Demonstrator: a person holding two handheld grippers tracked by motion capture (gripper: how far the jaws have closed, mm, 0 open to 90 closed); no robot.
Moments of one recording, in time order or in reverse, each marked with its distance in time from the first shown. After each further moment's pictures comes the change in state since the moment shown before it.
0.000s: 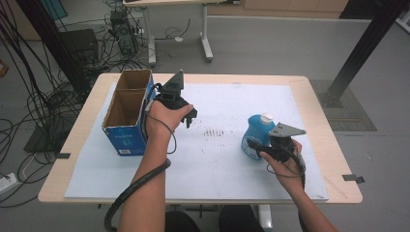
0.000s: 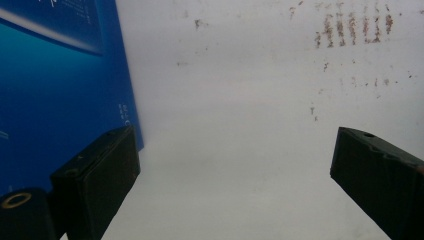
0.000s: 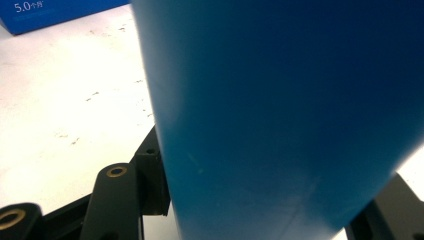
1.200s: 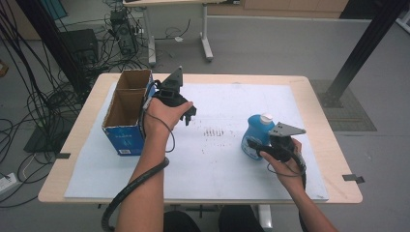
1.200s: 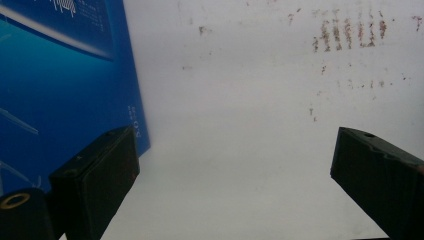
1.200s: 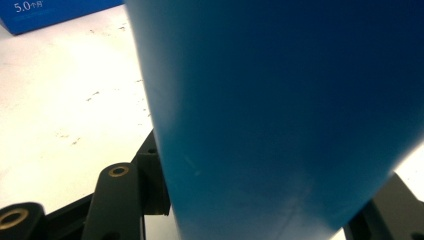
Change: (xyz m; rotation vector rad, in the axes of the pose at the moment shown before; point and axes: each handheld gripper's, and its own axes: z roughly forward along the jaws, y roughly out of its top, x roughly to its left) left arm 0.001 -0.001 -0.011 -0.019 0.008 0.005; right arm 0.000 0.001 0.000 0.007 -0.001 0.003
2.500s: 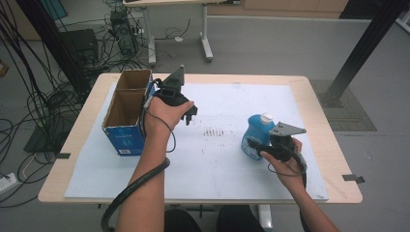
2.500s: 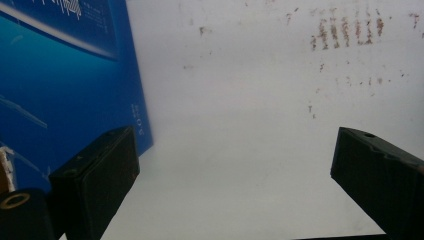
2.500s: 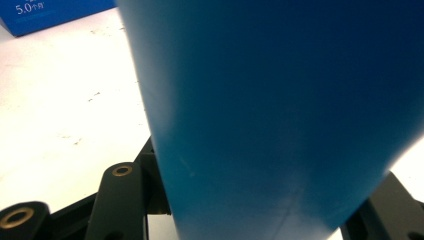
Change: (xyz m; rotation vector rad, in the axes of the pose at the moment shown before) left arm -0.004 -0.002 -0.006 -0.003 0.017 0.014; right arm -0.001 0.000 0.000 0.001 0.007 0.007
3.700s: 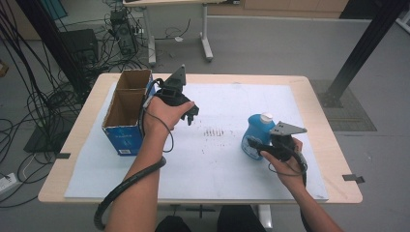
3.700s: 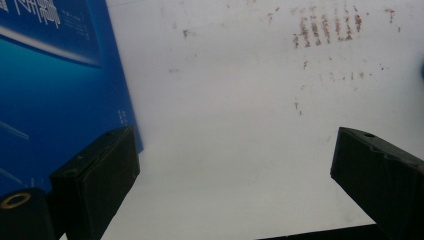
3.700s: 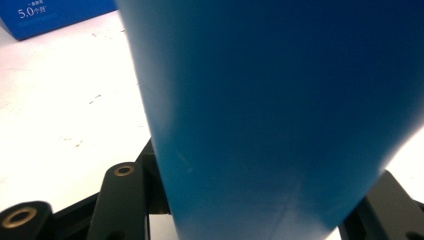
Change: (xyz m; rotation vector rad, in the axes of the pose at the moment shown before) left arm -0.003 0.001 -0.003 -0.008 -0.050 0.059; right arm -0.003 0.001 0.000 0.002 0.011 0.018
